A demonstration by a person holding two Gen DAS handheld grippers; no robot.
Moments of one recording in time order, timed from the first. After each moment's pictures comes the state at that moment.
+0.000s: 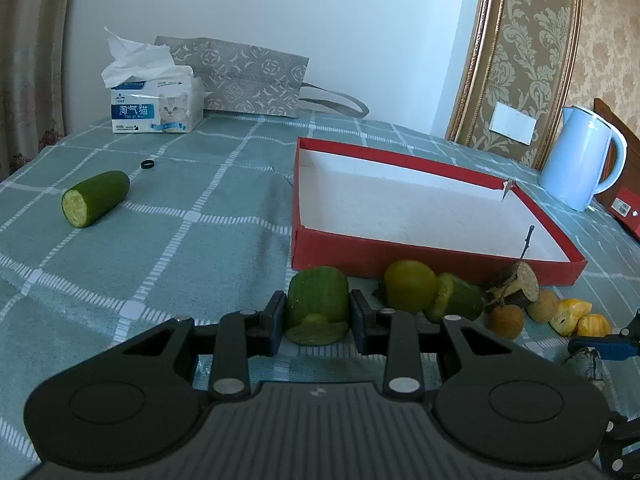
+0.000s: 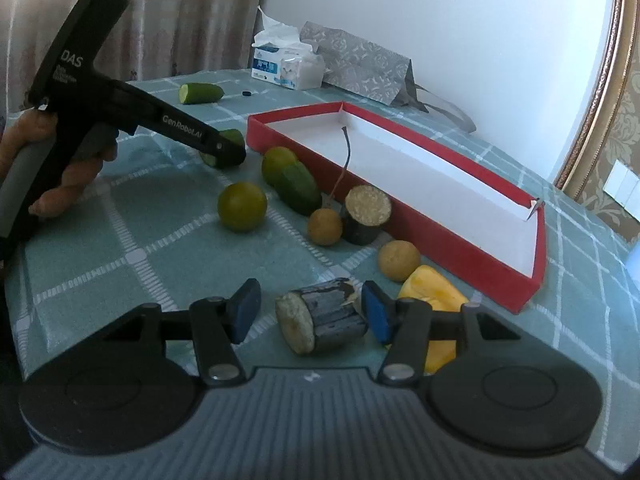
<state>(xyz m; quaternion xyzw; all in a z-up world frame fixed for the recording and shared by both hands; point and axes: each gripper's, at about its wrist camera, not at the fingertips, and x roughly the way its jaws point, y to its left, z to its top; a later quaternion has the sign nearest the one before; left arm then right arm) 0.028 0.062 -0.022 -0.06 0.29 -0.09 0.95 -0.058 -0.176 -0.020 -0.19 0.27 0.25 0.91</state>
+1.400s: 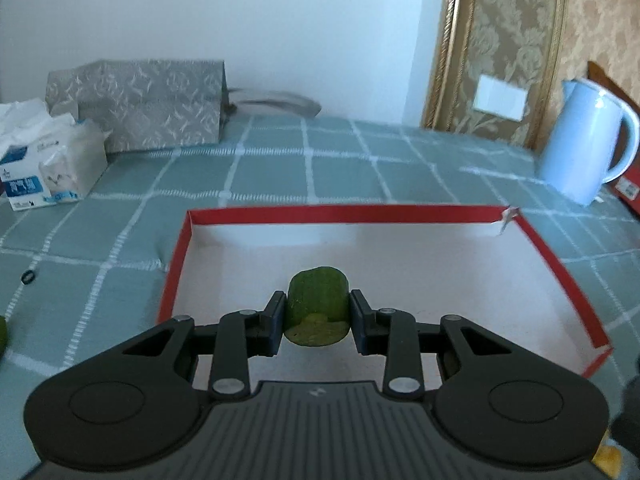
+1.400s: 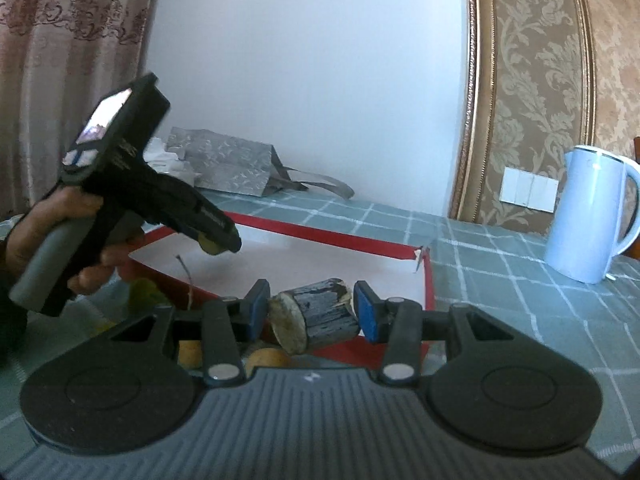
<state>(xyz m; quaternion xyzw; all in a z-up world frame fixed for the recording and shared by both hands) 0.163 -0.025 0.006 0.00 0.33 -0.12 0.94 -0.028 -0.213 0.006 -0.08 0.14 0.10 0.98</state>
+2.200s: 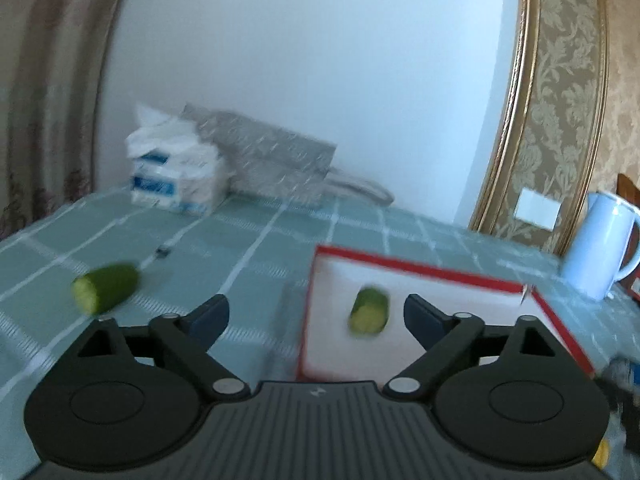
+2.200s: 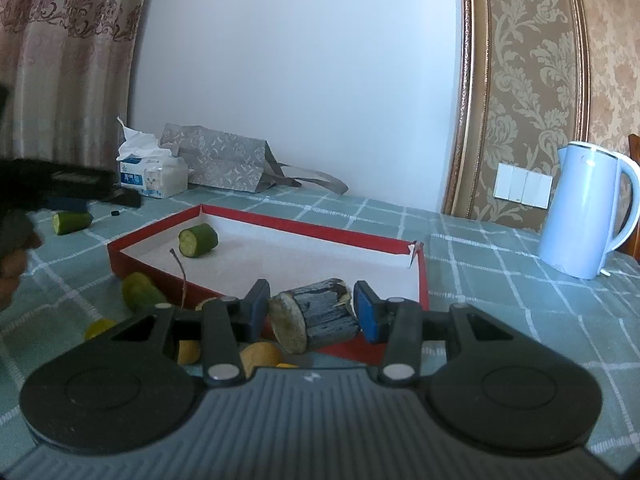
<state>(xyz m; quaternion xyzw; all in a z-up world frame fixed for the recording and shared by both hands) 0.046 0.061 0.013 -0.10 0.20 -0.03 0.97 -0.029 -0.214 0.003 -0.08 0.14 0.09 0.98</state>
